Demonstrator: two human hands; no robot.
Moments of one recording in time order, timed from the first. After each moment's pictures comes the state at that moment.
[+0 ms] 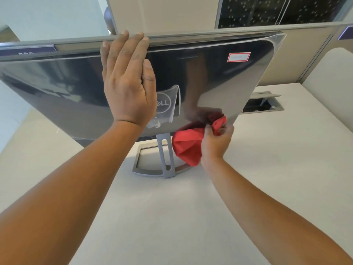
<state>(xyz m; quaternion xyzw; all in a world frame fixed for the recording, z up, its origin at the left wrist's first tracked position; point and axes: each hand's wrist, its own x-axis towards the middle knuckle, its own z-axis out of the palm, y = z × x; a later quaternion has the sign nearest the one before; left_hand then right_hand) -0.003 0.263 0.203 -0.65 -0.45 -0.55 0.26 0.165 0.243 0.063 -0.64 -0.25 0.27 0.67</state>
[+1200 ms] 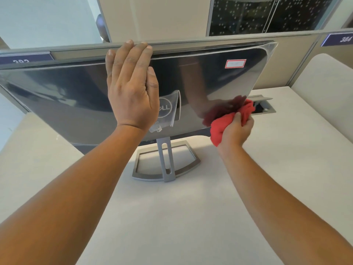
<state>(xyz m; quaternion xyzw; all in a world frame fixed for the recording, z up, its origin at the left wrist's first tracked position) -0.005 0.266 0.202 -0.66 -0.45 -0.54 0.27 0.209 0.261 0.102 -0.58 -0.12 0.30 0.75</state>
